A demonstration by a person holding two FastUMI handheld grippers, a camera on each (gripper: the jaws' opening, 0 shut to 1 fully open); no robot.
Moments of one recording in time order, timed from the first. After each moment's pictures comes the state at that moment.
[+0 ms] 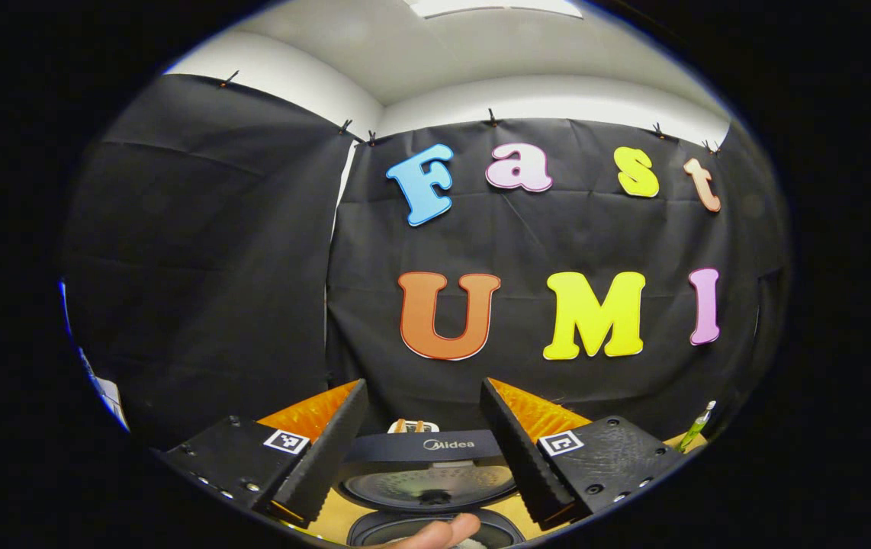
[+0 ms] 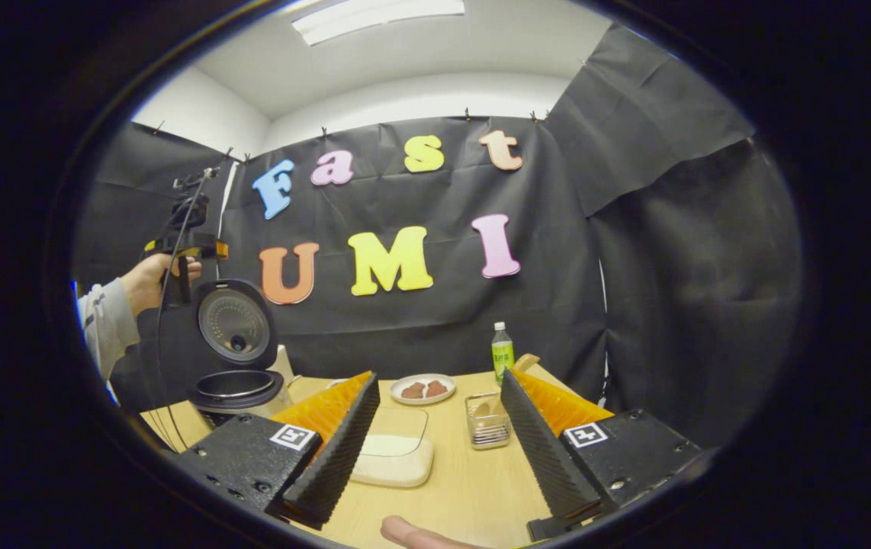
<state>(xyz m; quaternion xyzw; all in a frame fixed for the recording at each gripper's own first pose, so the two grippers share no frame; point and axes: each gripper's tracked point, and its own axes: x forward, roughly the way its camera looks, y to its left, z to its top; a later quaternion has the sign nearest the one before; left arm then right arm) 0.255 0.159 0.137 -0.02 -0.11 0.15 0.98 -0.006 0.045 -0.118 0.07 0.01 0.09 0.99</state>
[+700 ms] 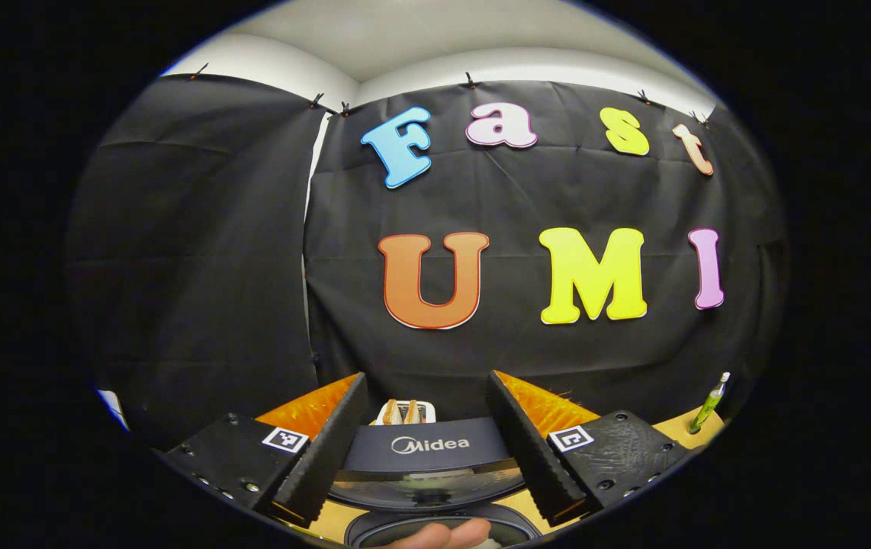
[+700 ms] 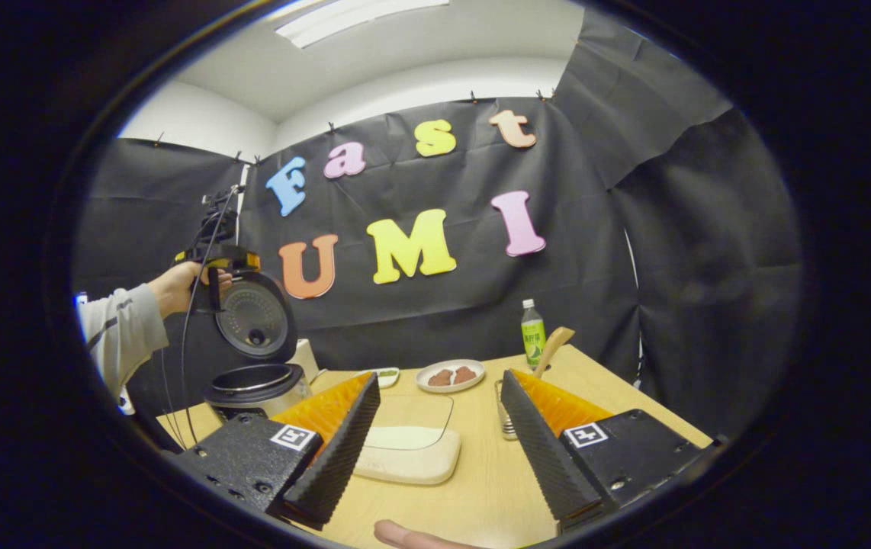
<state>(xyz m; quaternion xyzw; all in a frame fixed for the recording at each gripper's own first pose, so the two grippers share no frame) 0.294 0.157 0.103 0.00 -0.04 0.13 0.99 0.016 0.061 -0.158 0.09 0.04 0.13 0.99</state>
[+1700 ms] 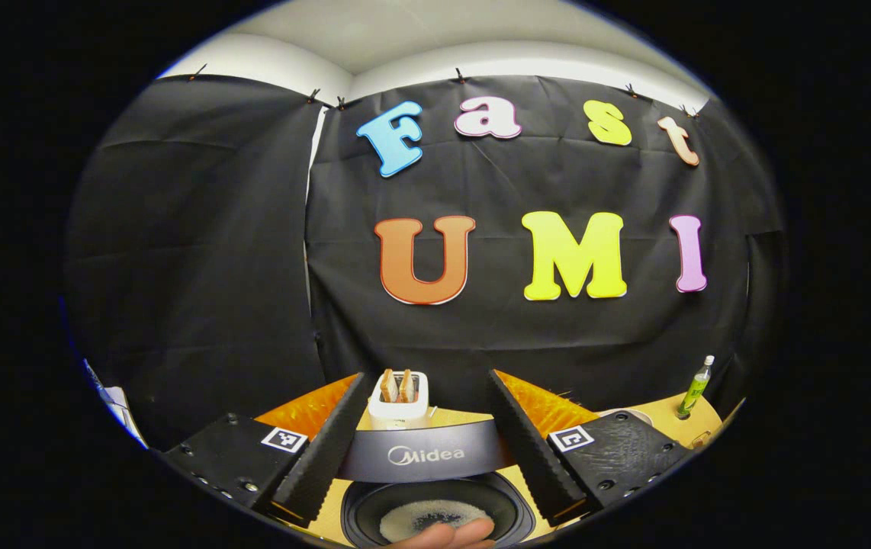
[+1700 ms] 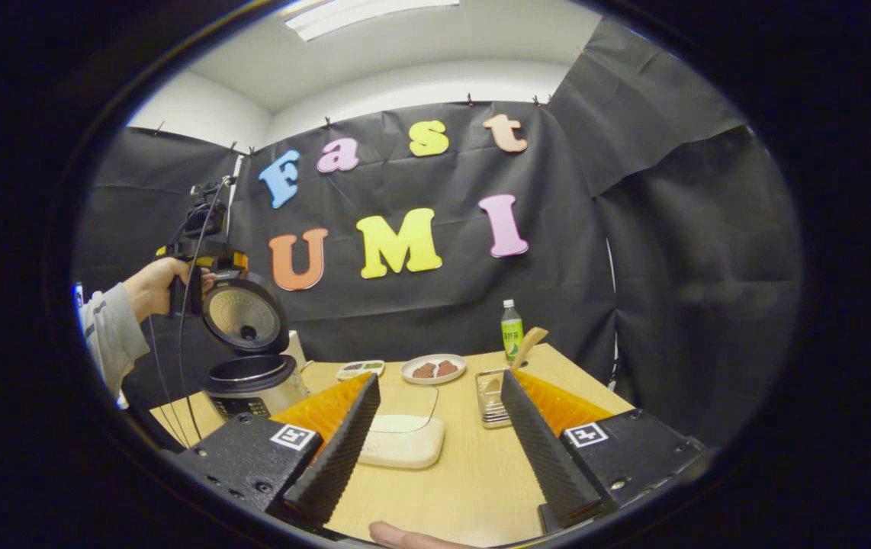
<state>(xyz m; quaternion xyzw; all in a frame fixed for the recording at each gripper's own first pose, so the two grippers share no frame) 0.236 0.116 0.064 0.01 0.00 0.12 0.99 -0.031 0.043 -0.138 0.07 0.05 0.08 0.99</state>
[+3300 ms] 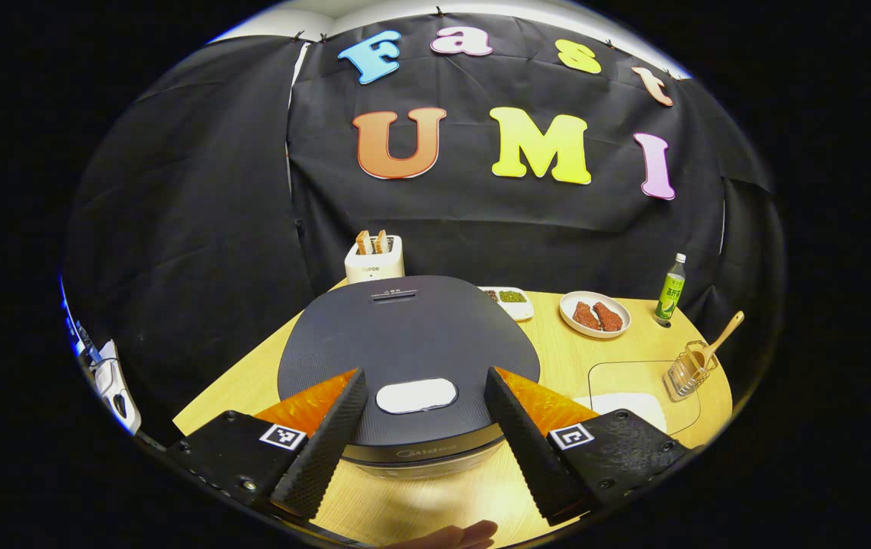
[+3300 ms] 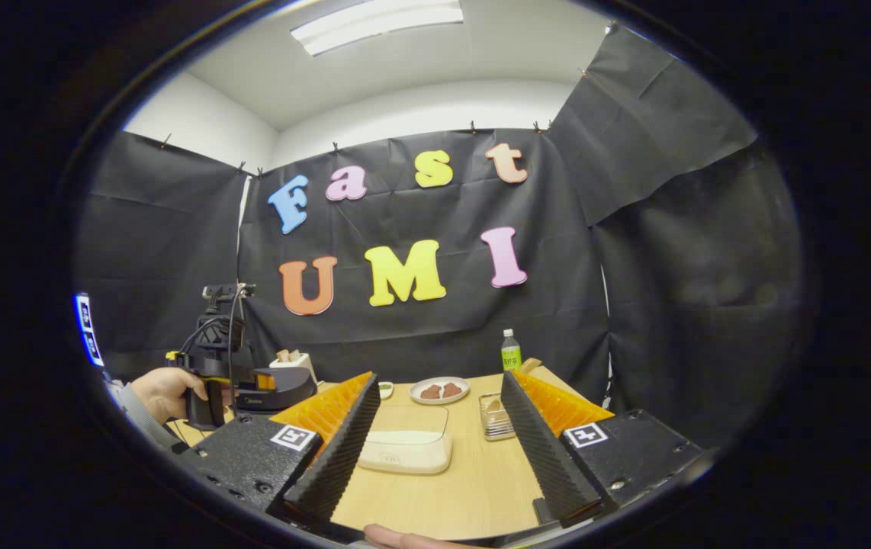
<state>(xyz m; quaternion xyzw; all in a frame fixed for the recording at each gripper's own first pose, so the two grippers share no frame) 0.143 0.066 -0.121 -0.01 0.16 0.08 0.98 -0.087 0.045 -0.077 0.07 0.01 0.09 0.99</state>
